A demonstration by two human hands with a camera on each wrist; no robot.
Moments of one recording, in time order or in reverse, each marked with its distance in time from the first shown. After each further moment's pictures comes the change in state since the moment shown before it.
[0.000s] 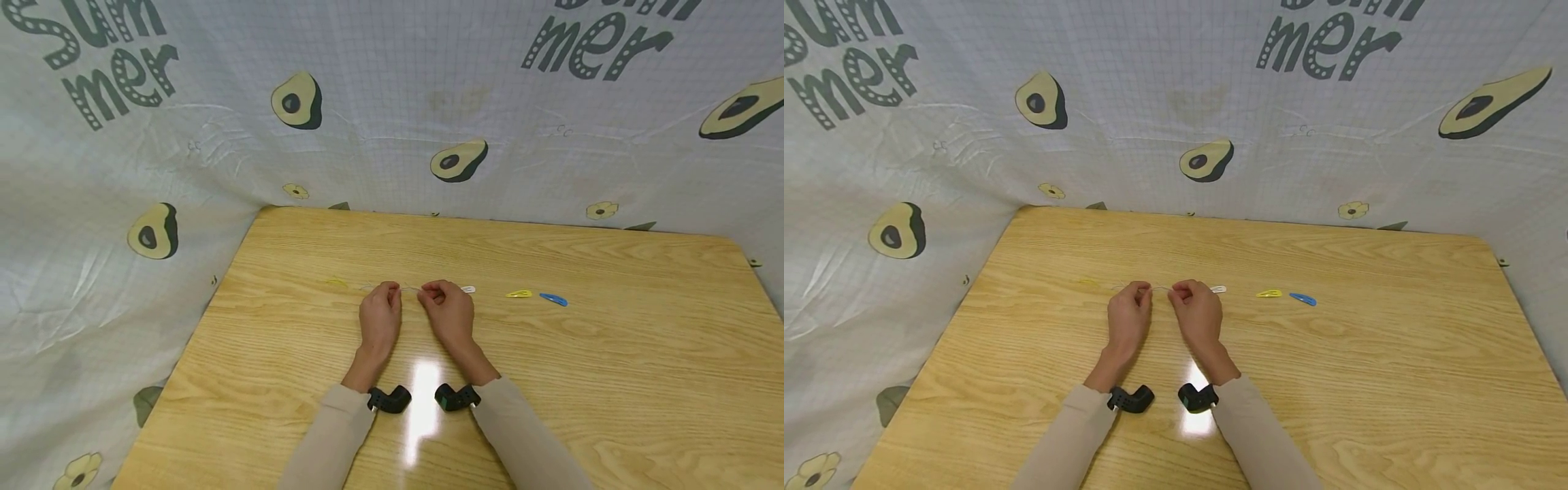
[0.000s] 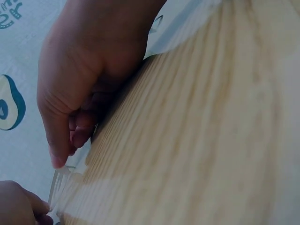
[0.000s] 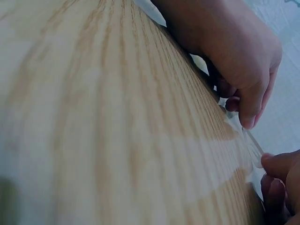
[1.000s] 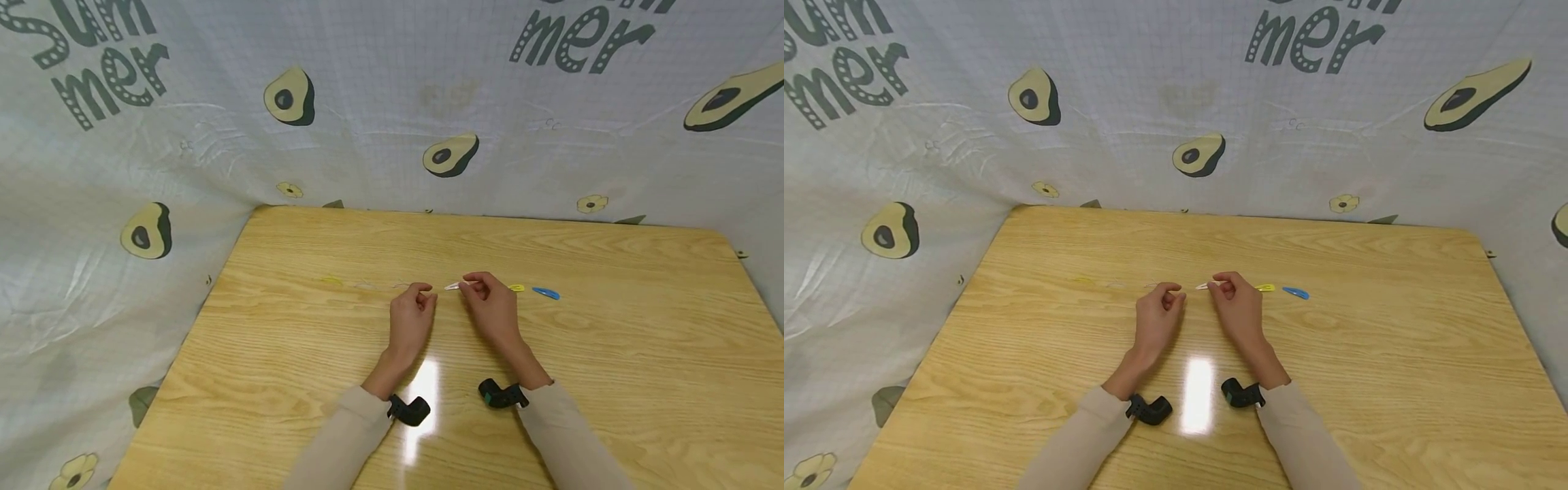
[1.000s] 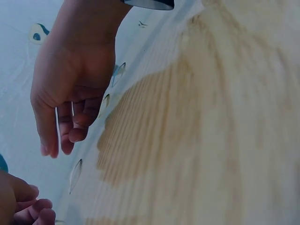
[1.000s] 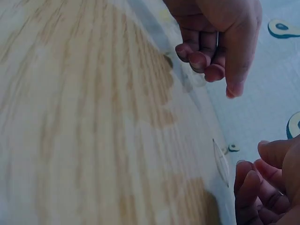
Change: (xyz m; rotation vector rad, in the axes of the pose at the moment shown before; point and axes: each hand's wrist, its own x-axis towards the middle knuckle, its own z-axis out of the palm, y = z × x) left_hand -0.016 0.051 0.020 -0.258 -0.103 0.019; right_hand 0.000 0.023 -0.074 -0.019 -0.030 0.065
